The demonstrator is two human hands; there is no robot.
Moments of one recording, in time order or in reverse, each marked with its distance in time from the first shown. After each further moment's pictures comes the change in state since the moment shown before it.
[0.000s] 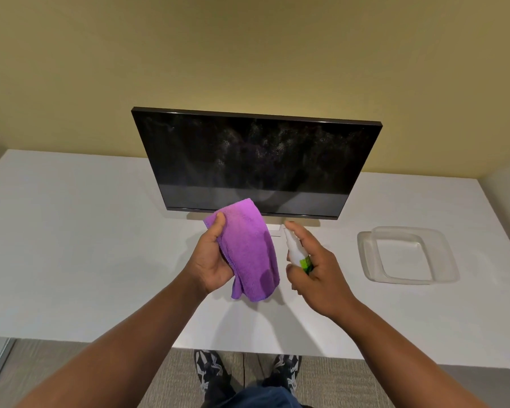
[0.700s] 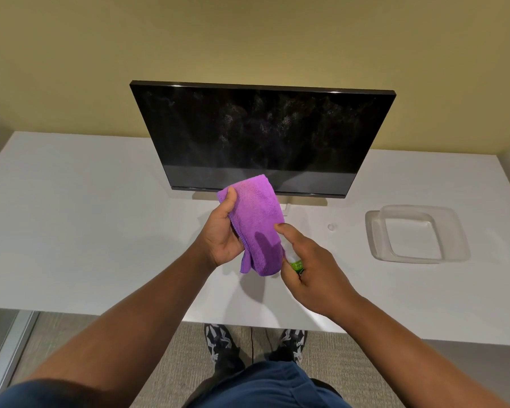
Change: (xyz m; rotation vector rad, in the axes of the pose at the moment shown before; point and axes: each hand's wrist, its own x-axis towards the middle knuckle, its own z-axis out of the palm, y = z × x) left_hand 0.008 -0.002 0.008 0.057 -0.048 -0.014; right_hand -0.024 0.007 0.017 -0.339 -0.069 -0.125
